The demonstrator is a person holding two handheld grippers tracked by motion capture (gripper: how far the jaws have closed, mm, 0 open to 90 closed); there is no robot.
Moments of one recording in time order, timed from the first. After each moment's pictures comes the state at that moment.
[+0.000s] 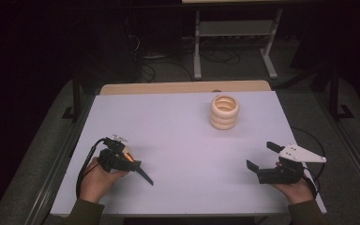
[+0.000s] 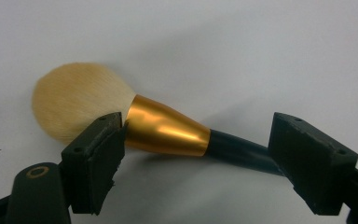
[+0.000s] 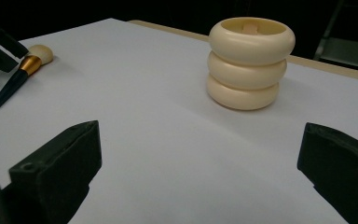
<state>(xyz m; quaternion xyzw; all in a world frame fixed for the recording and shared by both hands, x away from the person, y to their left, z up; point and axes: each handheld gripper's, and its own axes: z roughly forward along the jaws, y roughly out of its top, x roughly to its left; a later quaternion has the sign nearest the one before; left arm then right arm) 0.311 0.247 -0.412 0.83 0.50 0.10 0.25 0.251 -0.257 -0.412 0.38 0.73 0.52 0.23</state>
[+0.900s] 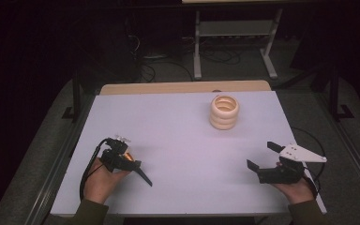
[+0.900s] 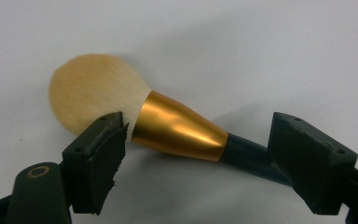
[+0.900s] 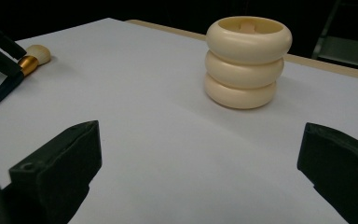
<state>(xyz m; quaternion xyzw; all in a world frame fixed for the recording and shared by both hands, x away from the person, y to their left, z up) 0.311 0.237 -0.416 0.82 0.52 0.13 0.21 0.251 -0.258 -0.412 0.38 0.73 0.51 0.23</state>
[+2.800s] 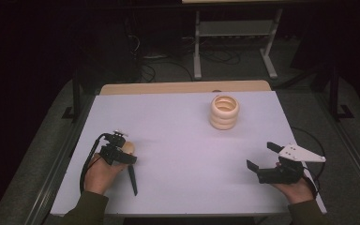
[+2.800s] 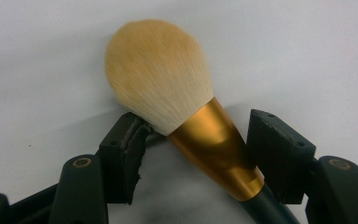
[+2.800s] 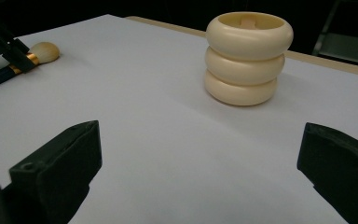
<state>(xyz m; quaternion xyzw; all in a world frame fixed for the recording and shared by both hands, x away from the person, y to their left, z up) 0.339 0.249 -0.422 0.81 0.55 0.09 0.18 0.252 -0.258 -0.414 0.38 0.74 0.51 0.23</state>
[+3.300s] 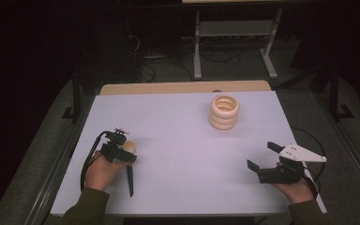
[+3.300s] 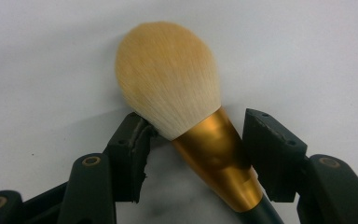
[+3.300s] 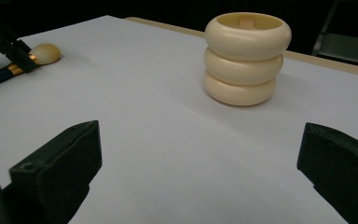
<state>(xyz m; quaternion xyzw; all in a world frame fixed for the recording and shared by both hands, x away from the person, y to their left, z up) 0.346 0.247 -0.420 0.82 0.54 0.08 0.17 0.252 -0.259 -0.414 0.38 0.73 0.51 0.23</state>
